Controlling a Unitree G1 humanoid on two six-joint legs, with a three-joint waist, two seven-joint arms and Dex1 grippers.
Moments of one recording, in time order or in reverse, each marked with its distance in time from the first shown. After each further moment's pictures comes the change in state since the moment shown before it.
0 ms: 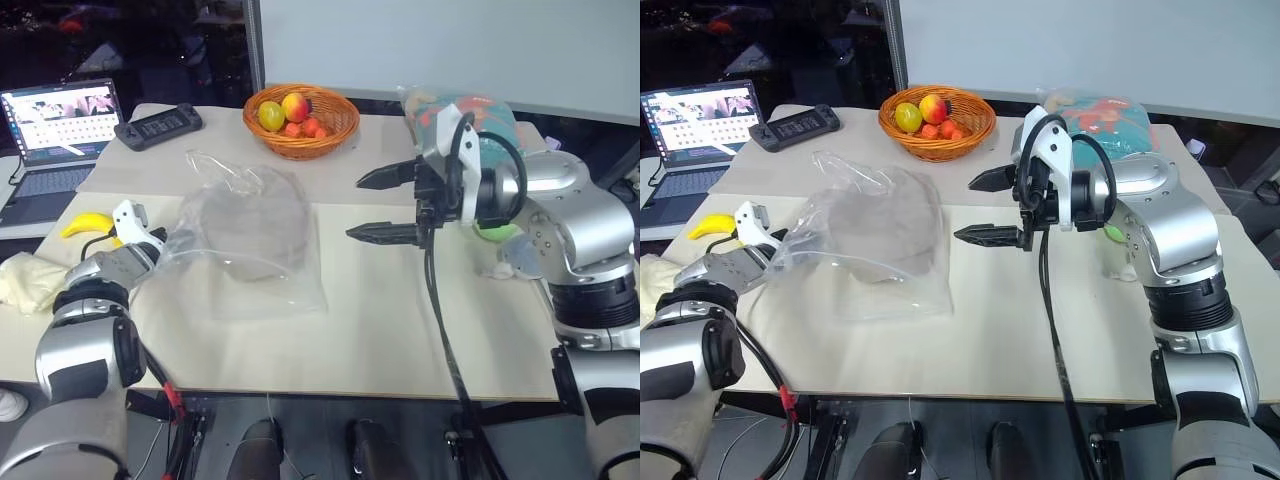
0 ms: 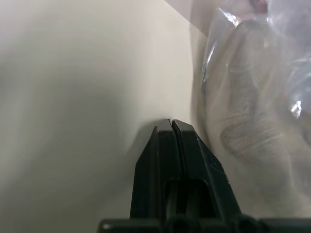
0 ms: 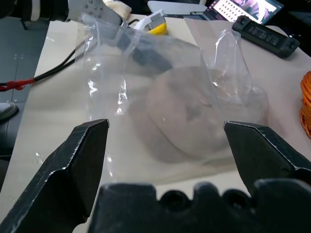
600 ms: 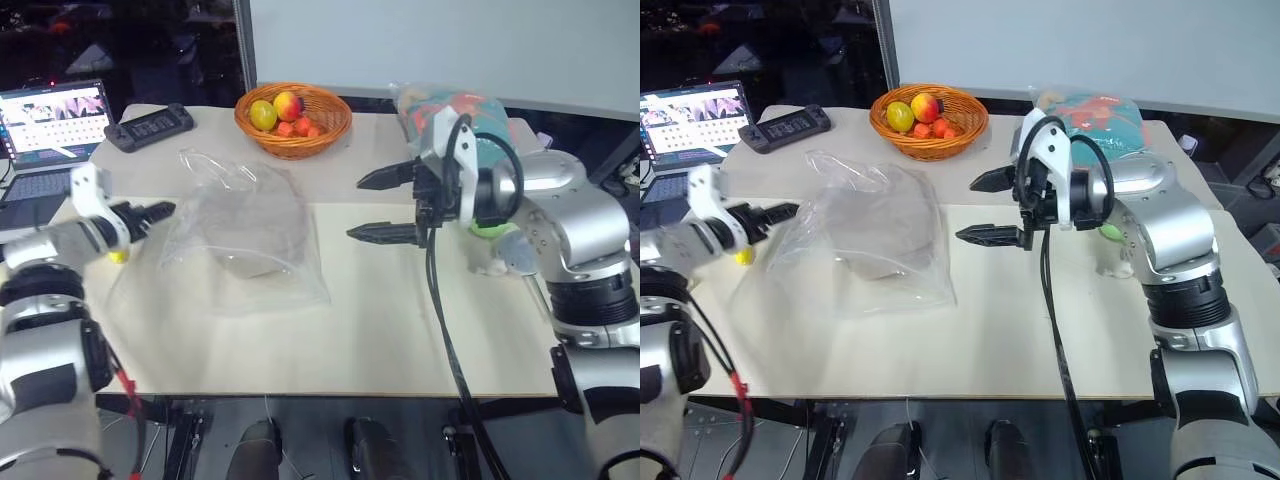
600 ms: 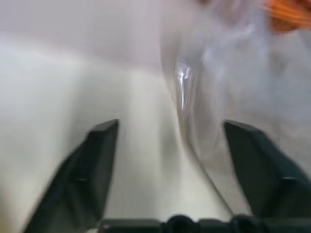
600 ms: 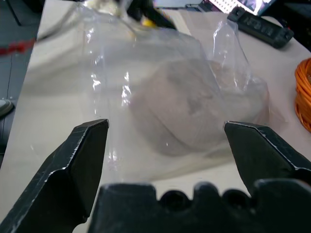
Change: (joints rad) left arm 0.139 0.295 -0.114 -0.605 0.141 0.221 -0.328; right arm 0.041 -0.065 0.002 0.007 0.000 -0.016 0.055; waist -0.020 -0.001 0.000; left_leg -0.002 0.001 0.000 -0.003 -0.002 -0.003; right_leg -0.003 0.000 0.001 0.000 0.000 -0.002
